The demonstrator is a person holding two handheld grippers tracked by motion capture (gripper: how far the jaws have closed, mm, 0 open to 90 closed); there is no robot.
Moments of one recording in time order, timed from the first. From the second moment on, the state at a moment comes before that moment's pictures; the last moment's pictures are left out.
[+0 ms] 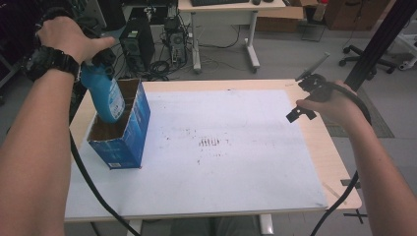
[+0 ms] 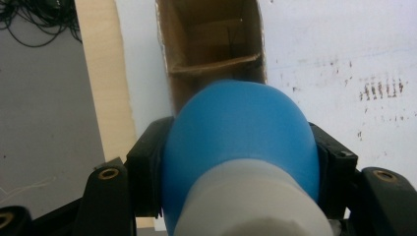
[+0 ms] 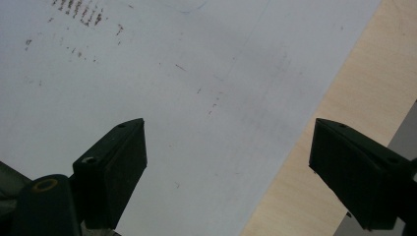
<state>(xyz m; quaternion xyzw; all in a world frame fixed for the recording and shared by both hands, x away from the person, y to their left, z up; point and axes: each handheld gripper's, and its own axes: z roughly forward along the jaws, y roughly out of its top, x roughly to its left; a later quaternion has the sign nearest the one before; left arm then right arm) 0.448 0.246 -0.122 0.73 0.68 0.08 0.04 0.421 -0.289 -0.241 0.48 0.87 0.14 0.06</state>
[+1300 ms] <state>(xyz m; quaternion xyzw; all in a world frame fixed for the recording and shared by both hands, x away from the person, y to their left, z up) 0.456 0.242 -0.167 0.74 0.67 0.05 0.03 0.421 -0.294 -0.244 0.48 0.86 0.14 0.06</state>
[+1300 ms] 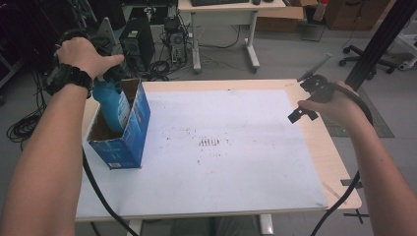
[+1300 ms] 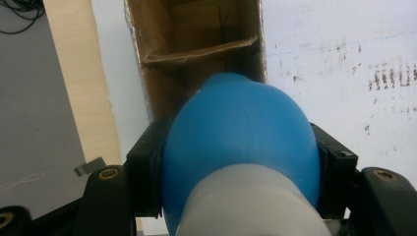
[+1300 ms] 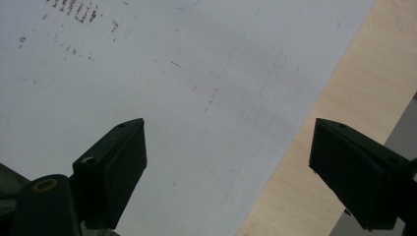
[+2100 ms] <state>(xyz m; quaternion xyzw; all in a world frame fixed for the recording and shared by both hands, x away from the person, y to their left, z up) 0.458 0.245 -0.197 0.74 0.67 0.04 0.02 0.421 -0.295 -0.247 0.48 0.86 0.14 0.05</state>
